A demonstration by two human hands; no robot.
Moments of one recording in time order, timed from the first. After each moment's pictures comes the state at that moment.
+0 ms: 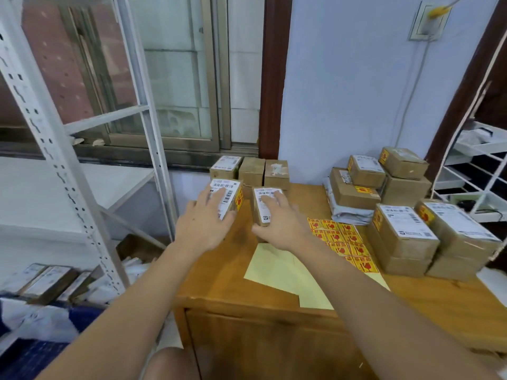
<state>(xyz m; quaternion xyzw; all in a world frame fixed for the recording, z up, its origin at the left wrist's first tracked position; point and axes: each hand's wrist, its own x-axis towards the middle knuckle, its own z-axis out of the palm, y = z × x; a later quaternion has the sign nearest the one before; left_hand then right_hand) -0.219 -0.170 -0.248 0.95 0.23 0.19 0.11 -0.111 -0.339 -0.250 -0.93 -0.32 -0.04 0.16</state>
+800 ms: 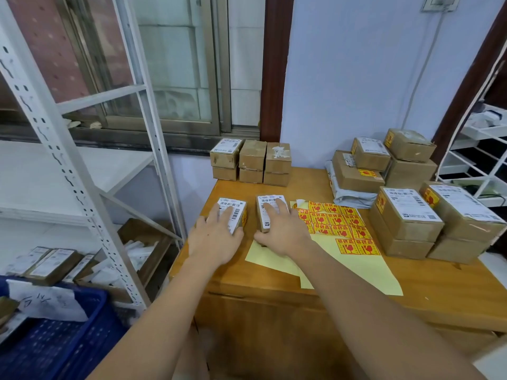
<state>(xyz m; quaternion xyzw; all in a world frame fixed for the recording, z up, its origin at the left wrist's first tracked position) -0.220 -0.192 -0.316 0.95 0.27 0.08 0.09 -0.110 -0.341 -0.311 -0.95 -0.31 0.00 0.08</state>
